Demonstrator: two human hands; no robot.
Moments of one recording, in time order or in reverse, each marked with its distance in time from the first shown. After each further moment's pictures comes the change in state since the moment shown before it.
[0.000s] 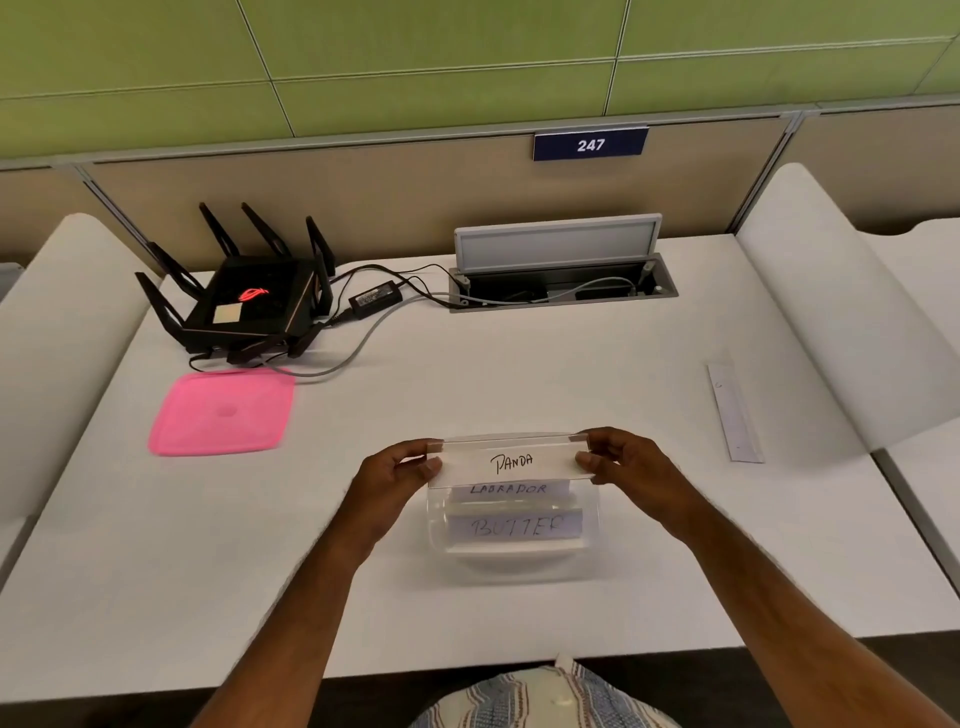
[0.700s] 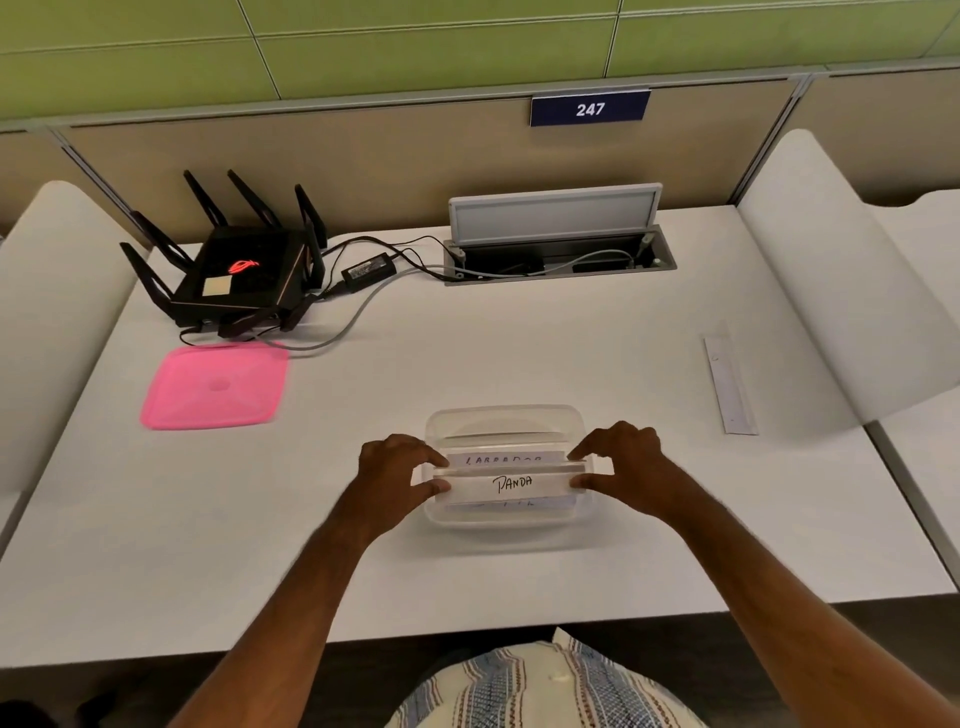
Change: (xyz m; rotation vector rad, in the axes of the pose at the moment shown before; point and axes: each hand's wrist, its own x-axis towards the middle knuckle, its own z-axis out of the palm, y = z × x) left_hand -0.006 -0.030 0.002 0.923 -0.010 0.287; right_hand -0.016 0.018 -0.001 -0.939 -0.048 -0.106
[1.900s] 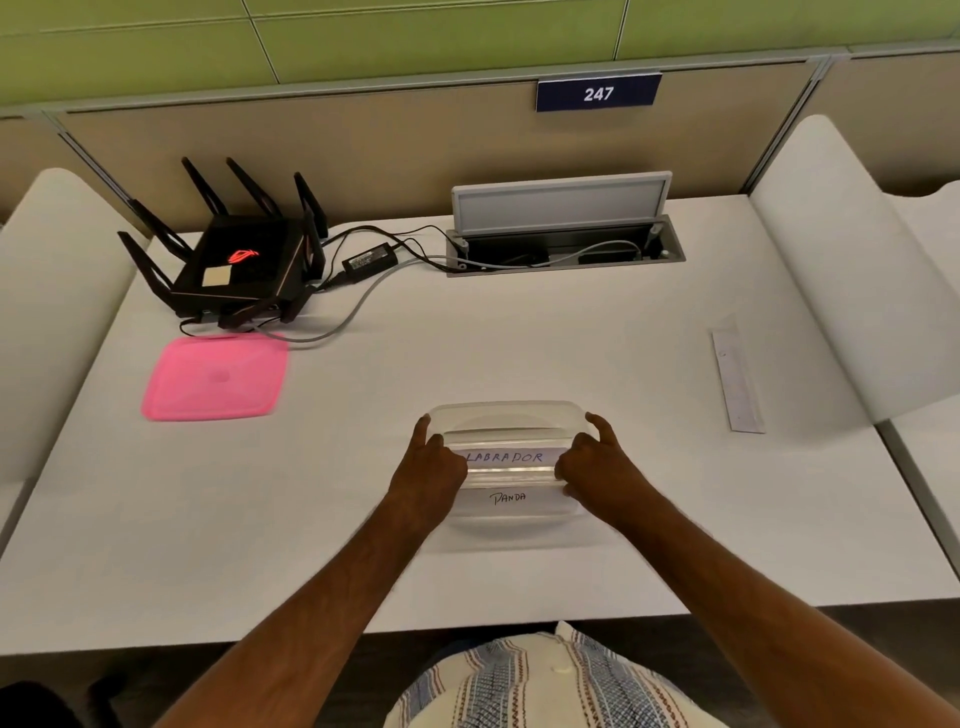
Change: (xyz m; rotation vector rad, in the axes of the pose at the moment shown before) left_hand 0.026 0.044 0.030 0.822 -0.326 0.156; right_hand 0.026 -0.021 0.039 -0.643 -0.136 -0.209
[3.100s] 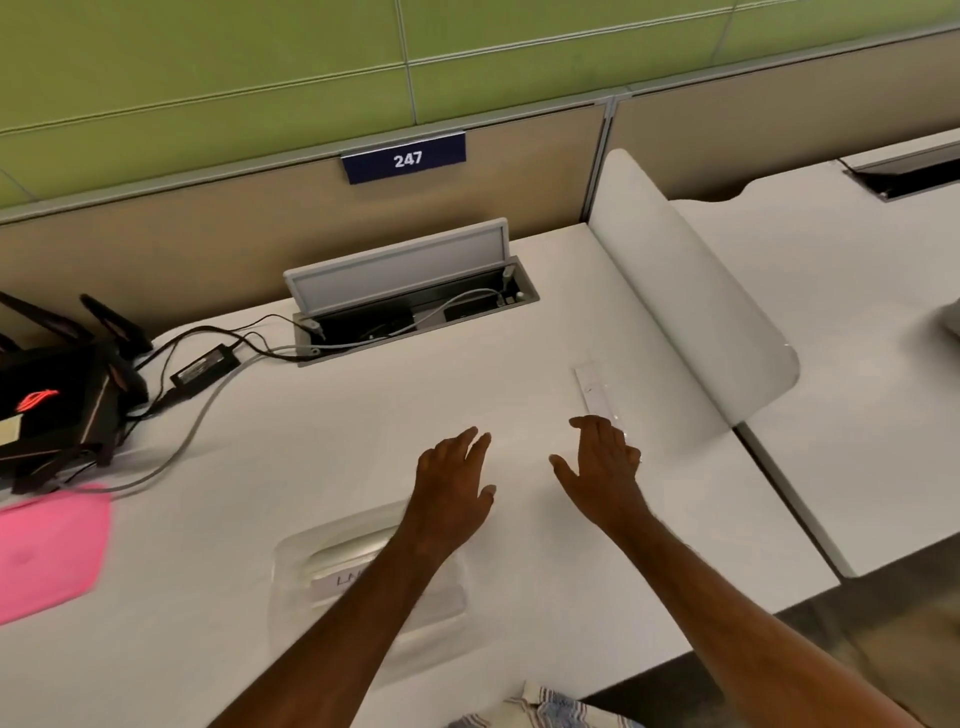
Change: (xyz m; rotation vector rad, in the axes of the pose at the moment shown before) left_hand 0.161 0.134 -0.088 -0.487 0.232 0.071; right_hand -0.041 0.163 0.034 0.585 0.421 0.751
